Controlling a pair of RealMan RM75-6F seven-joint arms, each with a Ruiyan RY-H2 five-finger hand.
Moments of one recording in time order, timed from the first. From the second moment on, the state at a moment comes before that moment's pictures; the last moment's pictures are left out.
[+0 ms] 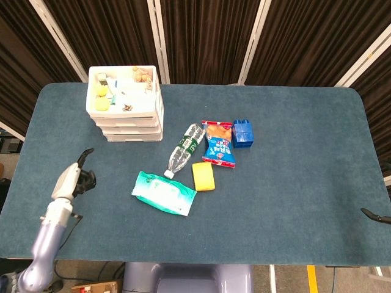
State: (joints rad) left arm -0.45 -1.31 -0.32 -1.89 0.71 1.11 0.10; right arm 0.12 -0.93 0.06 -1.35 -1.52 1.39 0.71
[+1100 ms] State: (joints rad) left arm -0.82 -1.57 -0.50 -1.54 0.19 0.99 0.17; right arm 0.13 -0.91 0.05 -1.35 -1.54 1.38 0.79
